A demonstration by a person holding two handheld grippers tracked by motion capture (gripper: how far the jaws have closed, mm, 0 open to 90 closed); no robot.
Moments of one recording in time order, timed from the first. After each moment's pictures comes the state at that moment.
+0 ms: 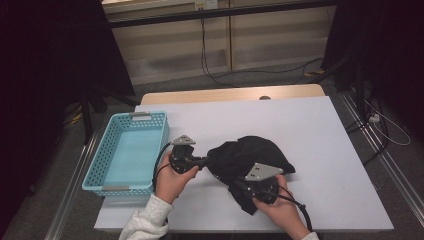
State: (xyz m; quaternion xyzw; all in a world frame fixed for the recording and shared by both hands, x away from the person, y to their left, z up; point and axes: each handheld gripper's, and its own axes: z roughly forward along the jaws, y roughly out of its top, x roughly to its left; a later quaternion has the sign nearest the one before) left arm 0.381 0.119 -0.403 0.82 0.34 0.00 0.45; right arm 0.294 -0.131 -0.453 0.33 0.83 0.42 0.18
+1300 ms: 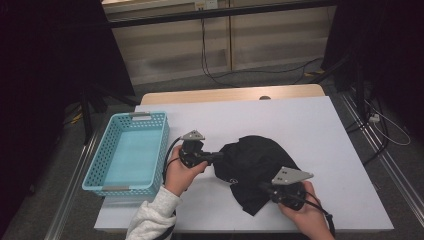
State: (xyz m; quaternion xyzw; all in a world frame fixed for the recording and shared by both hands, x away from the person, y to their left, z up) left arm 0.398 0.100 -0.407 0.83 0.31 -0.01 0.47; right arm 0.269 -0.188 -0.447 0.37 0.82 0.41 0.18
